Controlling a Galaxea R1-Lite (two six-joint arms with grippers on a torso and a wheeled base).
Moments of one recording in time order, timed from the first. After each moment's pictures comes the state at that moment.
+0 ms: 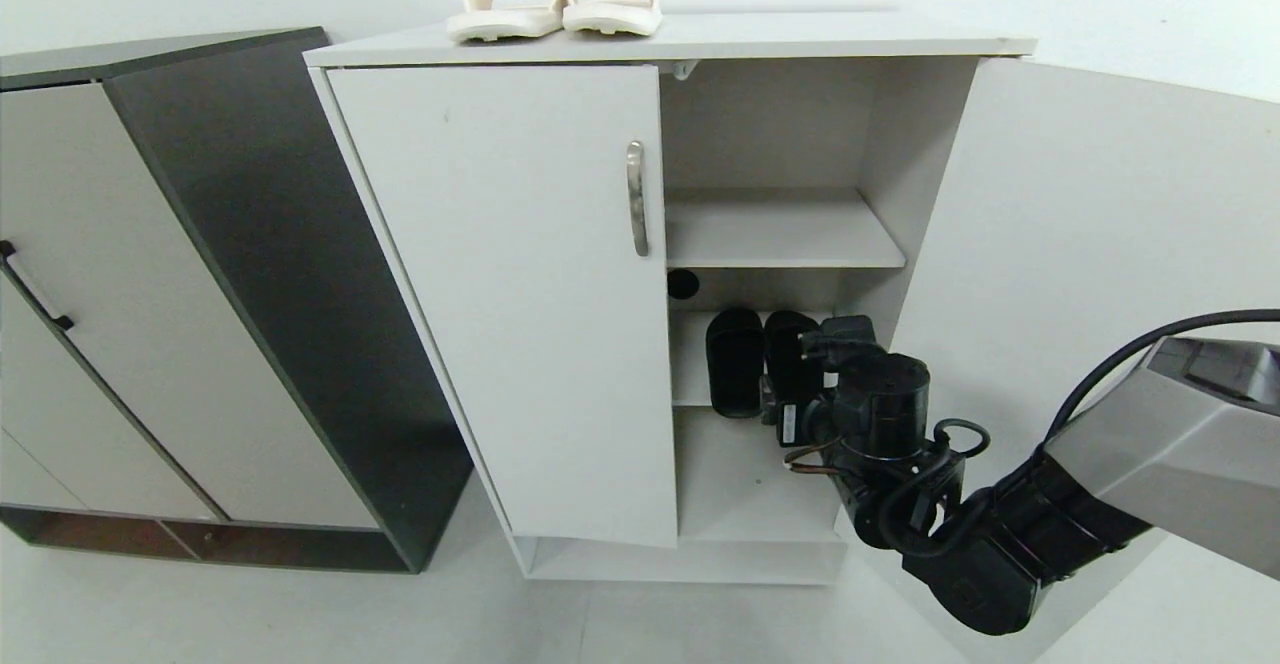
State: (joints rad) left arm 0.00 0.00 0.00 0.00 -0.02 0.00; right arm 0.69 2.13 -0.90 -1.13 -0.63 0.05
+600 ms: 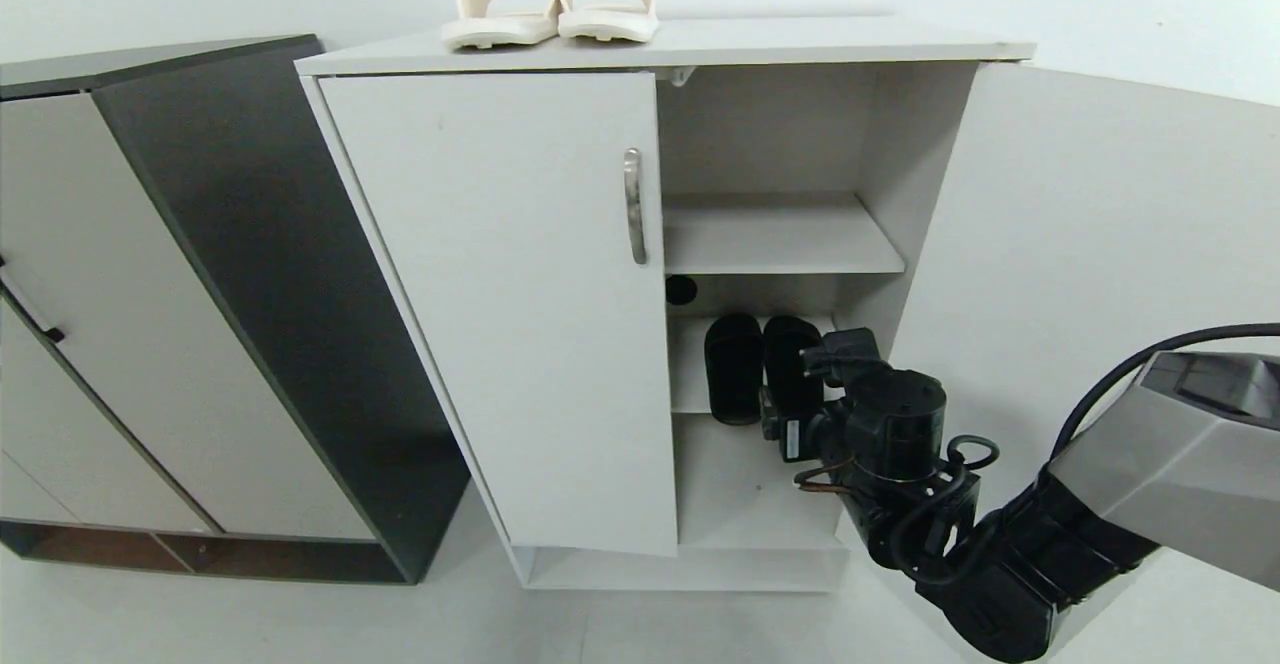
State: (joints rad) left arm 0.00 0.00 0.00 0.00 -0.03 0.00; right arm 0.69 2.13 -0.82 -1.21 -0.60 0.01
